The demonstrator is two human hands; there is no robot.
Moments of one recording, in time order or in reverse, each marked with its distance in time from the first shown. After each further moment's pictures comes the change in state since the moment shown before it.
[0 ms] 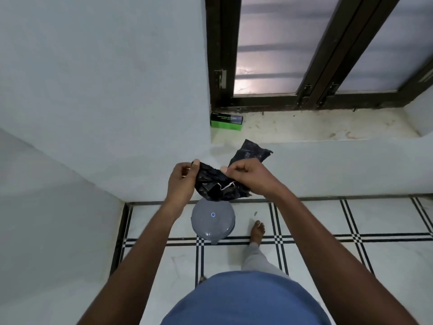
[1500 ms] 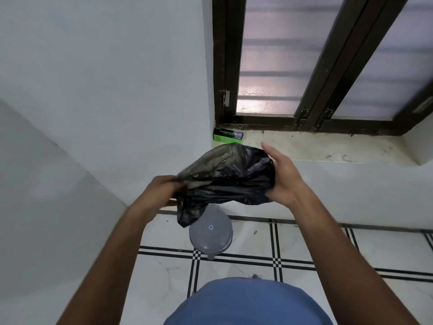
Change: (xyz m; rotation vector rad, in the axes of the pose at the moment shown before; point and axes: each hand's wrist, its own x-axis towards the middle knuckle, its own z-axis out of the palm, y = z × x) left_hand -0.060 0.037 -0.041 0.094 -0.202 -0.119; right_hand -0.044 -0.022 -0.073 0.789 -0.015 0.245
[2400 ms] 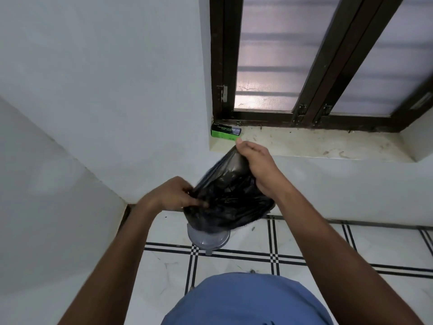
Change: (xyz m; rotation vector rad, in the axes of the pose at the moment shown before) left_hand -0.006 0.014 0.025 0.537 -0.228 0.018; right_hand 0.015 0.007 0.035 -0.344 0.084 -0.367
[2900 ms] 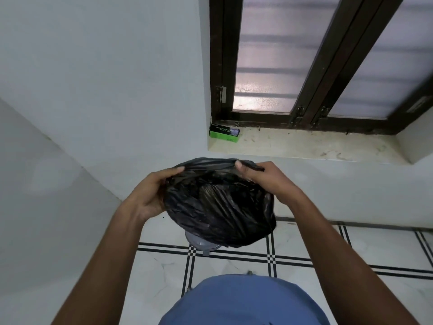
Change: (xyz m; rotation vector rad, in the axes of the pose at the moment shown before) left_hand -0.012 -0.017 -0.014 -1.103 -0.053 -0.039; right_hand -0.013 0.014 -0.046 -0.513 -0.062 0.147
